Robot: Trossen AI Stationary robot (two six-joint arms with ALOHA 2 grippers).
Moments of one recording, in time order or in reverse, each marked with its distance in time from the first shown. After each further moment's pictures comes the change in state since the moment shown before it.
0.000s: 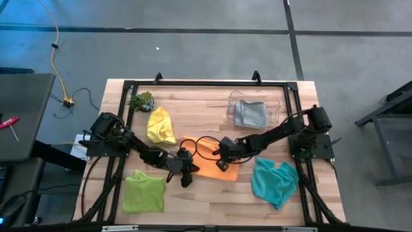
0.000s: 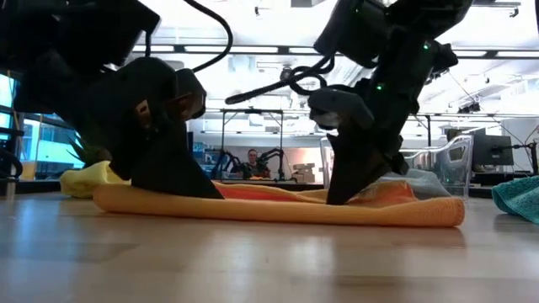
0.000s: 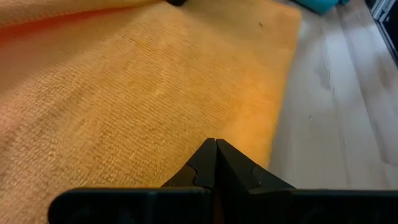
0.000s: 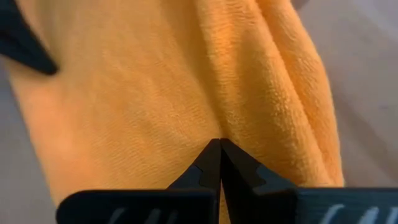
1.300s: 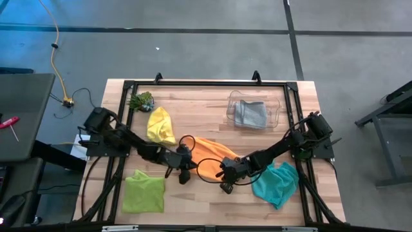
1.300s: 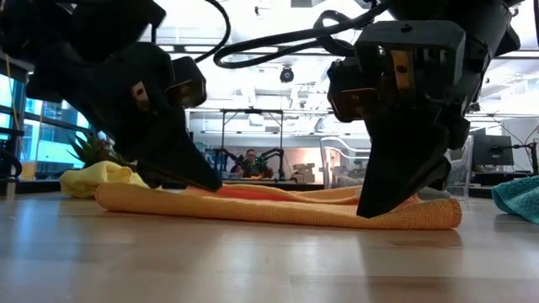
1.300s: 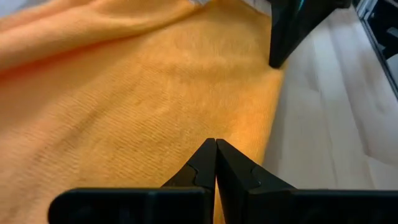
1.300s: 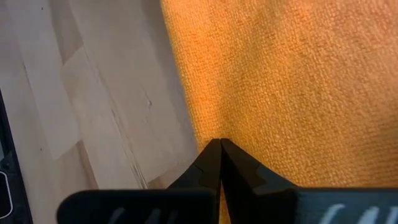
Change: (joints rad) left arm 0.054 -0.101 -0.024 -0.058 0.070 0.087; right arm 0.231 0.041 -0.001 0.161 -0.065 0.118
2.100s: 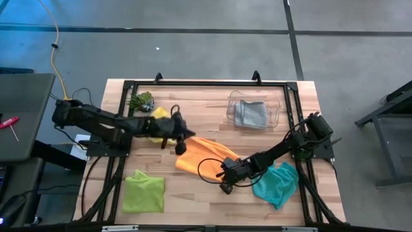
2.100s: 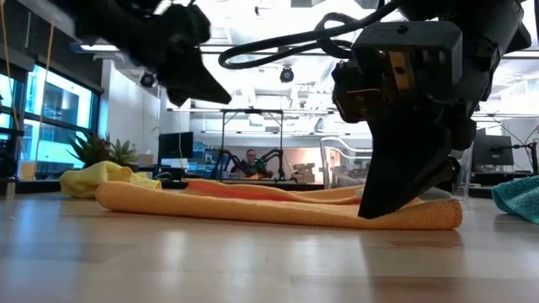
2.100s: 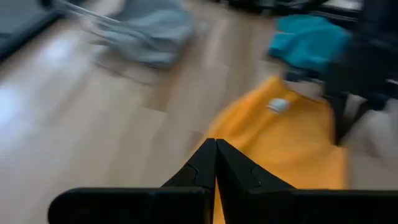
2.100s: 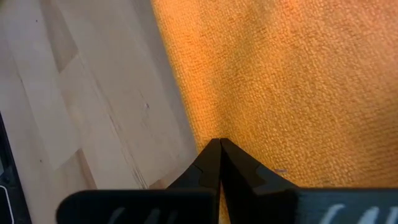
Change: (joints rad) left arm 0.313 -0.487 0.049 -0.447 0.064 0.374; right arm 0.026 0.007 0.002 -0.010 0.045 0.076
